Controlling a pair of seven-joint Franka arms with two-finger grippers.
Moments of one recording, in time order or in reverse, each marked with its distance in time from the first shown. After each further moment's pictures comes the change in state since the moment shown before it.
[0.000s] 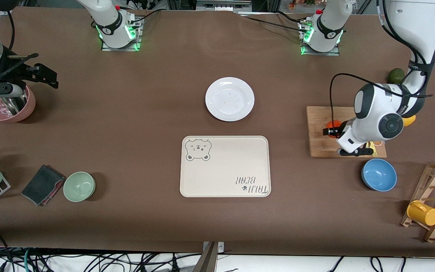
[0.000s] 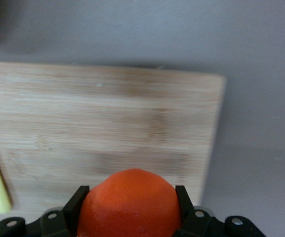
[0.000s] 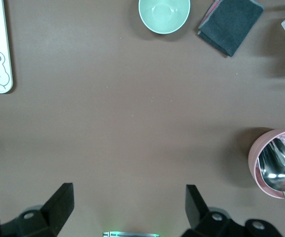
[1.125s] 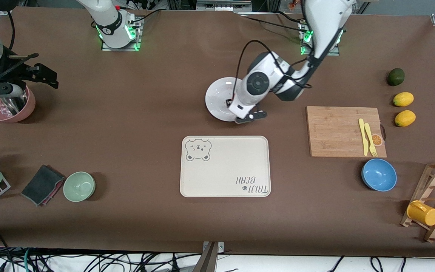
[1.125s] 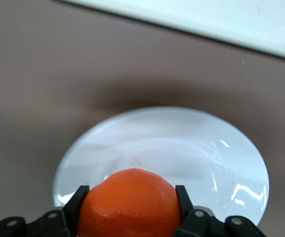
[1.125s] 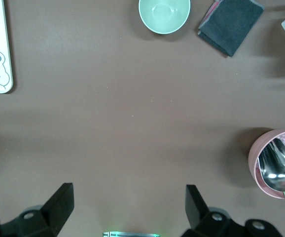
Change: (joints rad) left arm -0.390 0.129 -0.309 0.039 -0.080 0.189 -0.757; right arm 0.000 0.000 0.000 0.000 0.000 0.000 0.000
